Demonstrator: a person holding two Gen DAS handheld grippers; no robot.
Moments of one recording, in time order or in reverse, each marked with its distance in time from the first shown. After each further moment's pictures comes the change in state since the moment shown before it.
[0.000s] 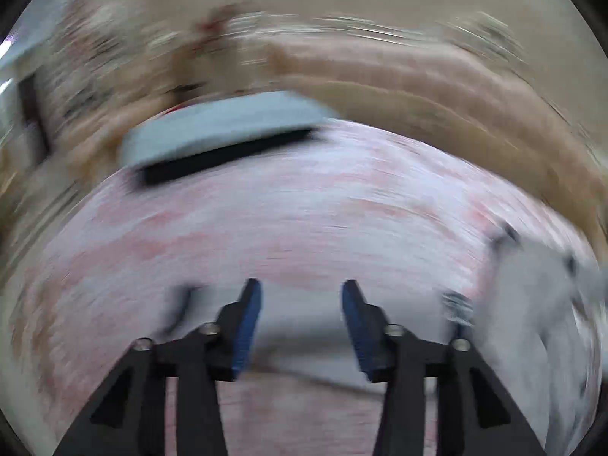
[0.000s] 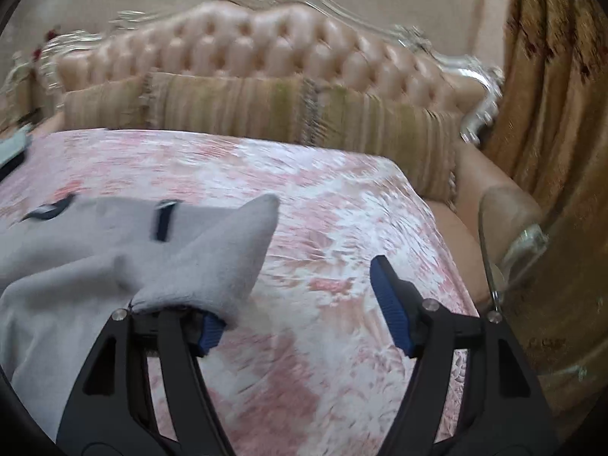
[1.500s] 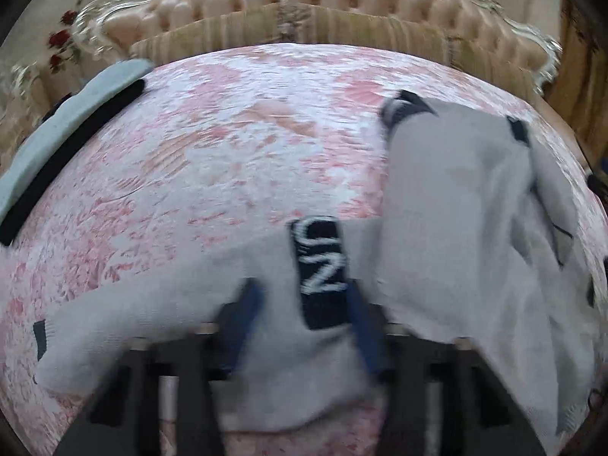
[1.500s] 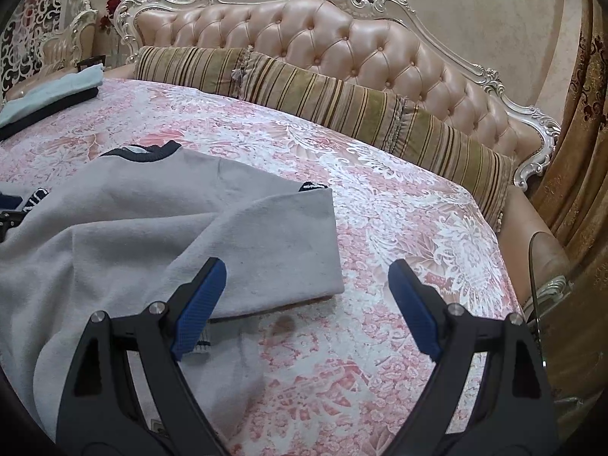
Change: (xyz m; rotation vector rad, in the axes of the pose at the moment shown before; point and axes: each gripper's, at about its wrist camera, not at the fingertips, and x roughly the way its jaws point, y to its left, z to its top) left arm 0.069 -0.097 -0.013 0.295 0.251 -0.180; right arm -0.018 0.111 -0.026 -0.198 -0.003 0.111
